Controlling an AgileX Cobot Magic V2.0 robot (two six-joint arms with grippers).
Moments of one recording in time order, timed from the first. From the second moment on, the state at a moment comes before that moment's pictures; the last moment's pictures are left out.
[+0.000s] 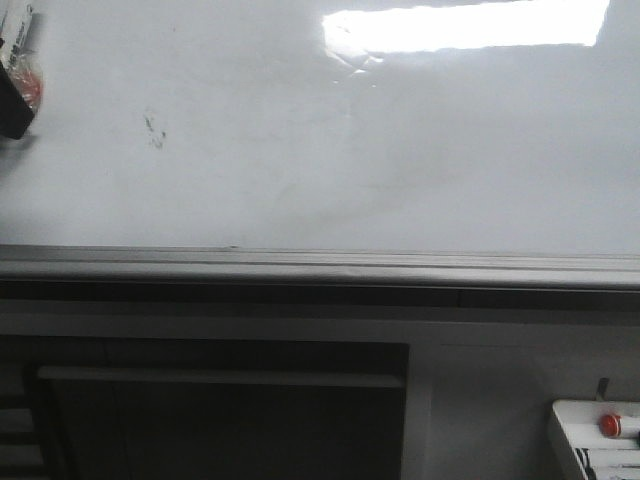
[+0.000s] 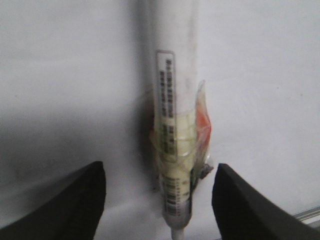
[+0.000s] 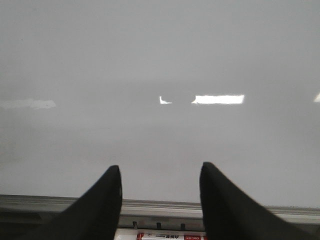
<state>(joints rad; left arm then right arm) -0.21 1.25 -0.86 -0.20 0.46 0.31 -0.04 0.26 -0.57 0.06 0.67 -0.04</state>
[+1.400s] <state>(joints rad) -0.39 1.24 -1.15 -0.19 0.99 0.51 0.24 0.59 -0.74 0.18 0.79 -0.14</state>
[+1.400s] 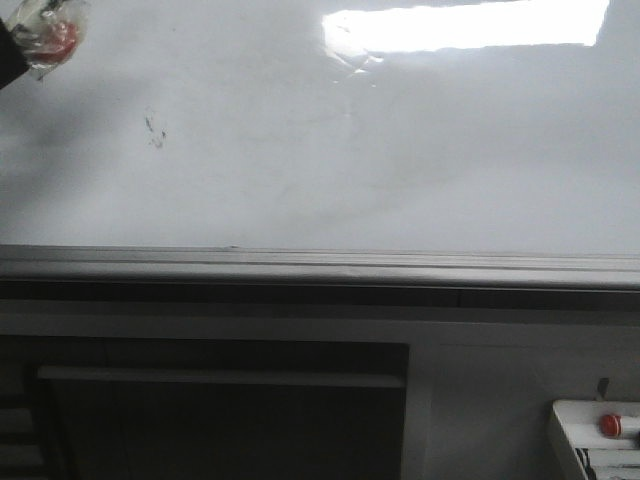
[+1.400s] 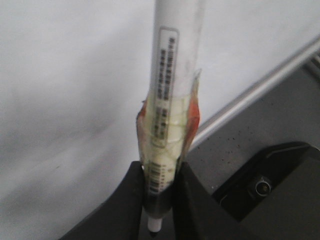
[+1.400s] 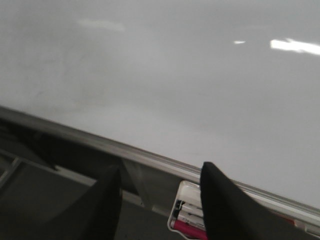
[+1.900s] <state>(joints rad) -0.75 1.24 -1.25 -0.15 1.23 0.66 0.60 1.11 -1.09 0.29 1.02 -0.42</state>
